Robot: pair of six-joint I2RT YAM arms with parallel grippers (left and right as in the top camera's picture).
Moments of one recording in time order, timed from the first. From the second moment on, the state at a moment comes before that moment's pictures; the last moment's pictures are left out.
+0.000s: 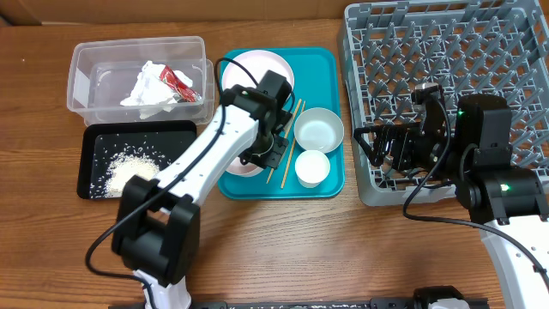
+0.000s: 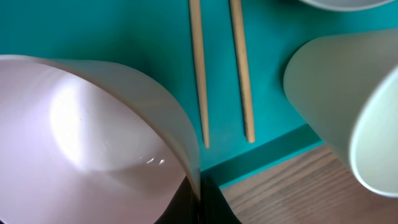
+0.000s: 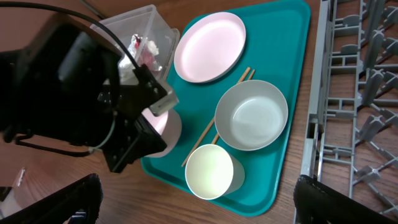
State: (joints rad) left arm -0.50 1.93 1.53 -1.12 0.06 -0.05; right arm 0.08 1.12 1.11 -0.75 -0.56 0.20
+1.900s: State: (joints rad) left arm -0.50 2.13 1.74 -1.15 0.48 0.16; right arm 0.08 1.12 1.11 -0.77 -0.54 0.22
